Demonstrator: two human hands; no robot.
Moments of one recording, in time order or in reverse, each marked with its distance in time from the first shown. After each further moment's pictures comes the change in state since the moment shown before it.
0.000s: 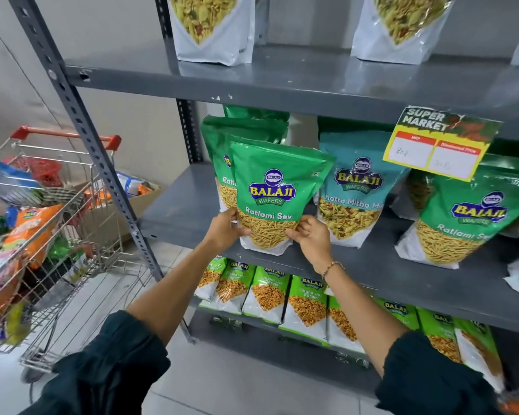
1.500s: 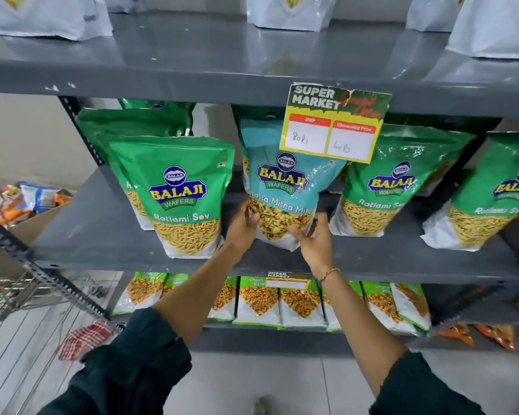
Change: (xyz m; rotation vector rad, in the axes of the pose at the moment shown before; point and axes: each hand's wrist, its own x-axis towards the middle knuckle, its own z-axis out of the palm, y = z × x) left_hand 0.038 0.068 0.177 -0.260 -0.110 0.098; right_hand -0.018 0.026 -0.133 -0.133 0.361 0.019
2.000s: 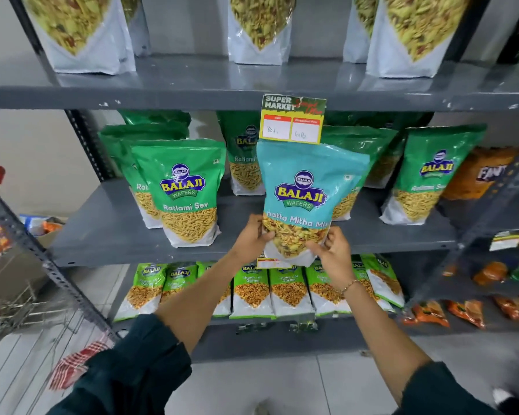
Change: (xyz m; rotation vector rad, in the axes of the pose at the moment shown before) left_hand -0.104 0.023 0.004 0.121 -0.296 0.153; right_hand -0.111 -0.022 -0.081 0.103 0.019 -0.009
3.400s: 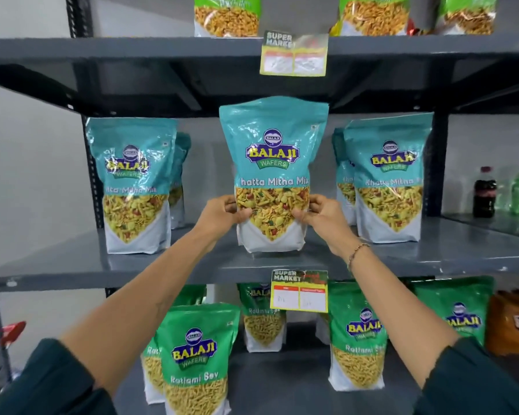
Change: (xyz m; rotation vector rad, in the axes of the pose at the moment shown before) left_hand 0.067 0.277 -0.208 -0.138 0.320 0.390; right_hand 0.163 -0.324 0.041 0.072 -0.133 -0.447
